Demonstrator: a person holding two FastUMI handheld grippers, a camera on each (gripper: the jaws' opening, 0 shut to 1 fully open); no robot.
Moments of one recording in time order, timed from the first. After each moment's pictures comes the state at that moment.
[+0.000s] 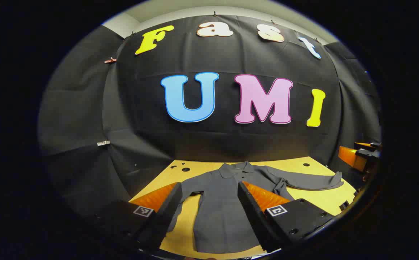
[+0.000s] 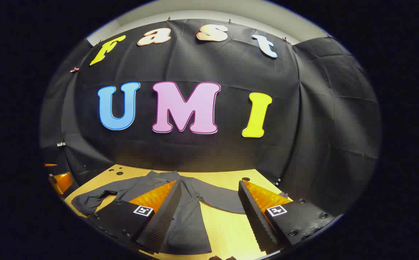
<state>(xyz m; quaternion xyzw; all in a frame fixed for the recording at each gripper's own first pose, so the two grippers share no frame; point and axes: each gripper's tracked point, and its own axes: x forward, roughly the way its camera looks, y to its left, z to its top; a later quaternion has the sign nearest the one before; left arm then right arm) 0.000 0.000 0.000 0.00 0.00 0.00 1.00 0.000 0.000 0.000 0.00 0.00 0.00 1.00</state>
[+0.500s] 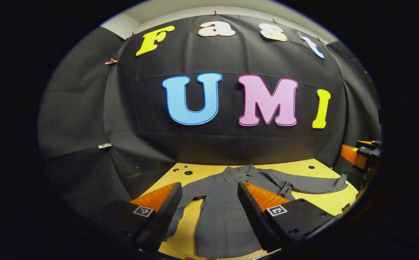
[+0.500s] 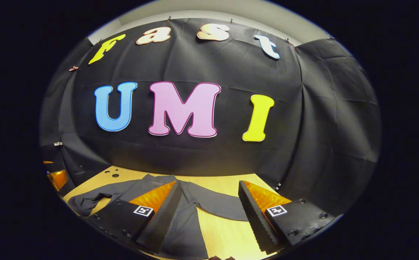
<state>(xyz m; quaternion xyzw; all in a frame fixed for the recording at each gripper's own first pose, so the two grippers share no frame) 0.021 0.006 0.009 0.00 0.00 0.02 1.00 0.033 -0.010 0.003 -0.01 0.00 0.00 1.00</state>
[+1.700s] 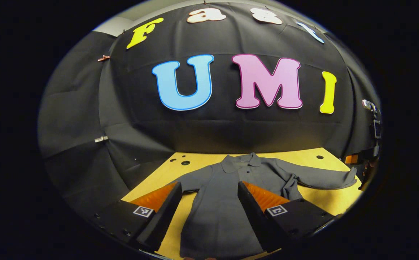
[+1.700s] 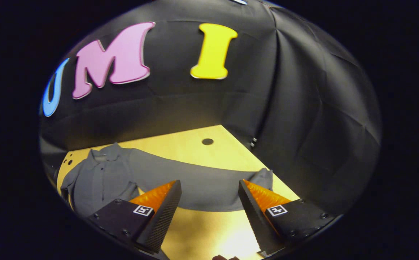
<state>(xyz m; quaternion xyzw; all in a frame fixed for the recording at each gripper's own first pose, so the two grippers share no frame) 0.076 -0.042 -0.029 0.01 0.05 0.04 1.00 0.171 -0.191 -0.151 0.05 0.22 -0.15 0.96</state>
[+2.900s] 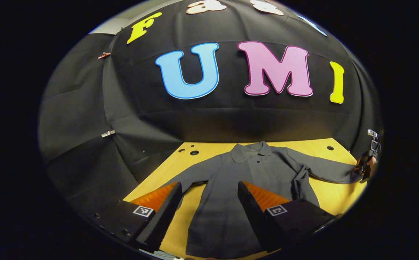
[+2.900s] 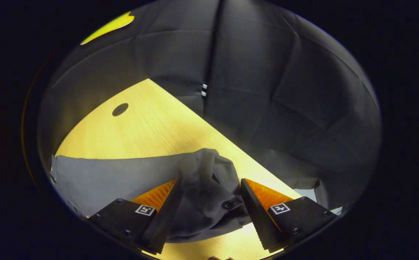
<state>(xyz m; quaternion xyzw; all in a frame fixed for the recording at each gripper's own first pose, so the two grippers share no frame) 0.083 -0.032 -0.043 0.03 0.09 0.08 0.99 0.235 -0.354 -0.319 0.16 0.39 -0.27 0.86</state>
